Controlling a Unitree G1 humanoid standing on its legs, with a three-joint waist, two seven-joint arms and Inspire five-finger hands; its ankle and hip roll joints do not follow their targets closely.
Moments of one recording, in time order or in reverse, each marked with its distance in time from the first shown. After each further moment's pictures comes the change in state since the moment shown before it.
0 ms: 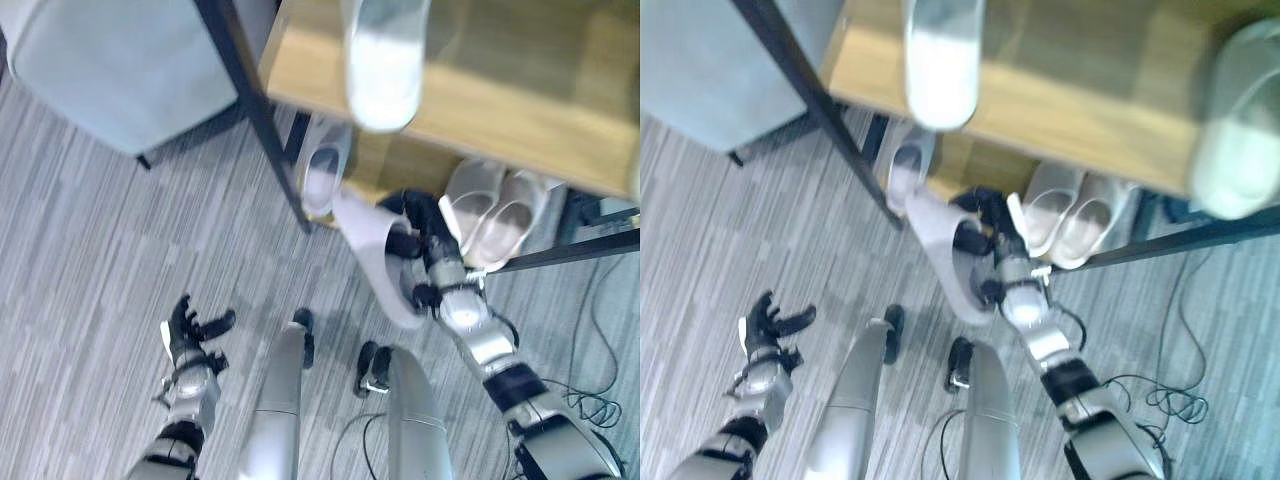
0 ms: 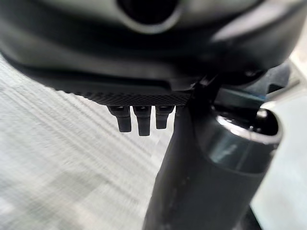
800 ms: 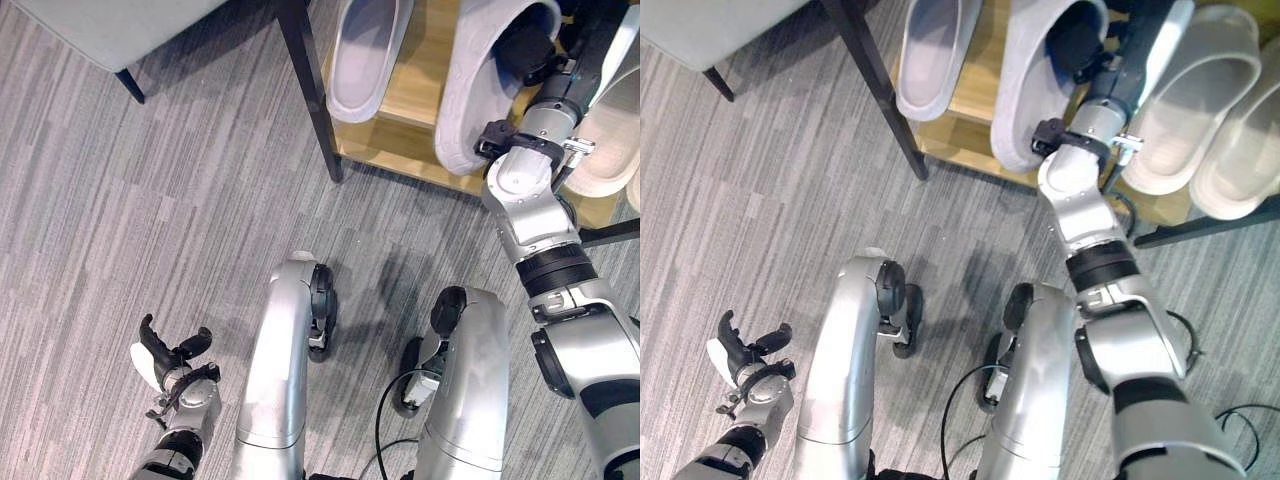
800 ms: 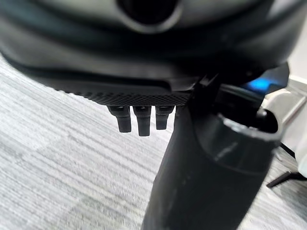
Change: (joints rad) left arm 0.086 0.002 -0.118 0.069 0.103 -0.018 0.313; right arm -0.528 -0.134 -0.040 0.324 0.099 -0.014 -0.444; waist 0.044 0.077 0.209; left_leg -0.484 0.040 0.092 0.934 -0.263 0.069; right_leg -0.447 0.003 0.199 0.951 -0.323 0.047
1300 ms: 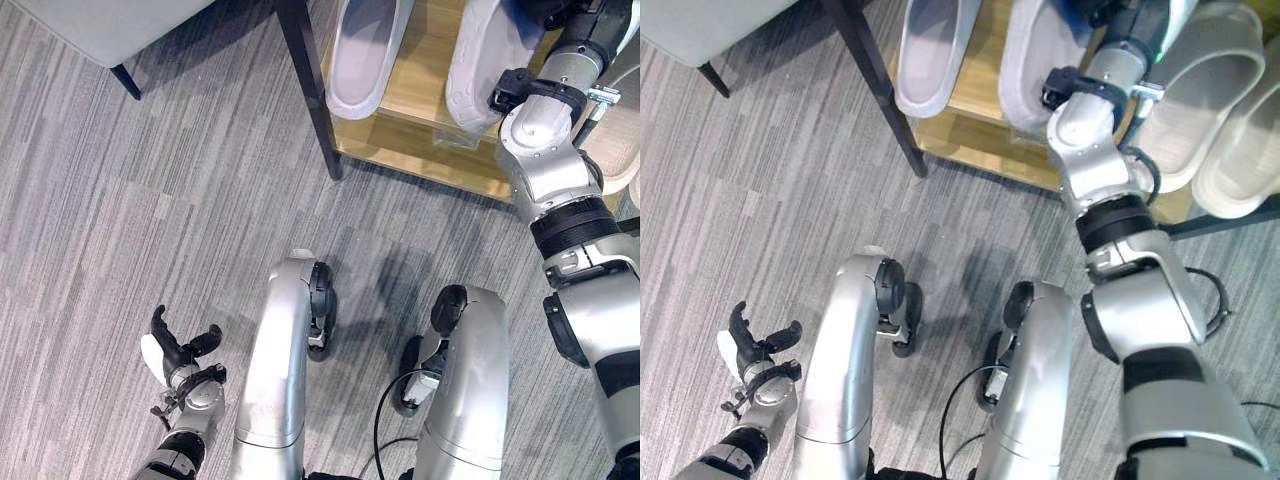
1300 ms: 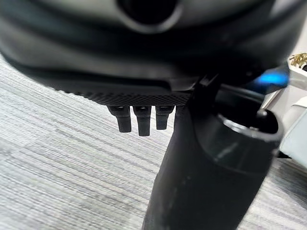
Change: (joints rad) left arm 0.002 0.004 -0.049 0.043 0.035 -0.037 -0.001; right arm -0.212 -0.032 0.161 0.156 0.048 -0.012 -0.018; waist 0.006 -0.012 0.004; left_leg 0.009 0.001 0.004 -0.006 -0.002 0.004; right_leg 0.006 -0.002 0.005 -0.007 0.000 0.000
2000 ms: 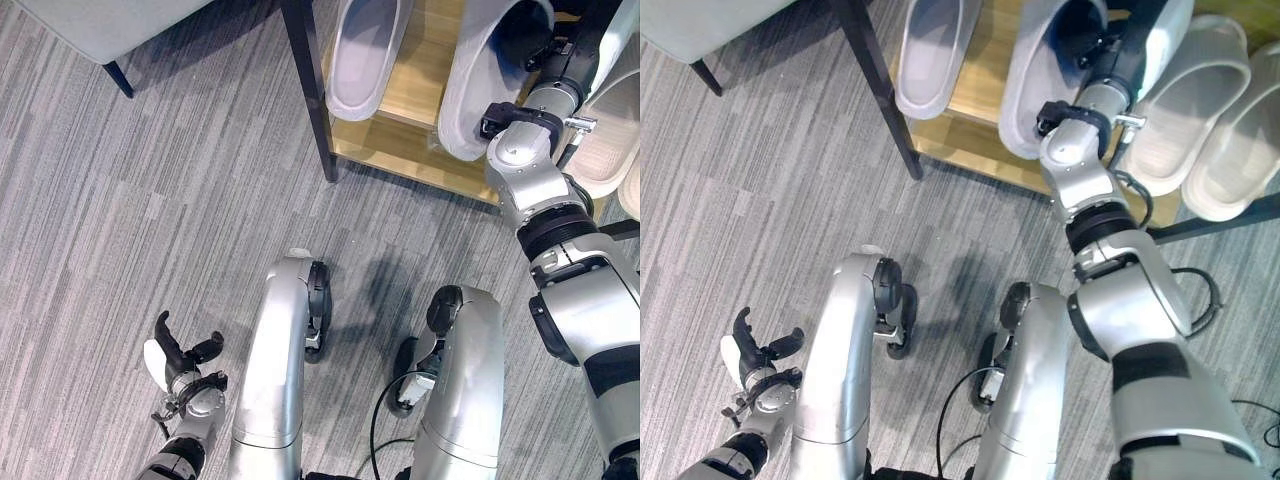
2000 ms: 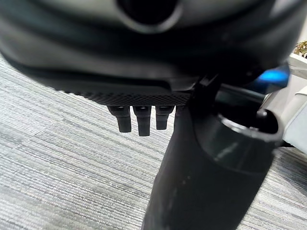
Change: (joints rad) left arm 0.008 0.000 -0.034 0.040 -0.004 -0.022 -0.002; right arm -0.002 0.049 0.039 0.176 0.044 -0.009 -0.007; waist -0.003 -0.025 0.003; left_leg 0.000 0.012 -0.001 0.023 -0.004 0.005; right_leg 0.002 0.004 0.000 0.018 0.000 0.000
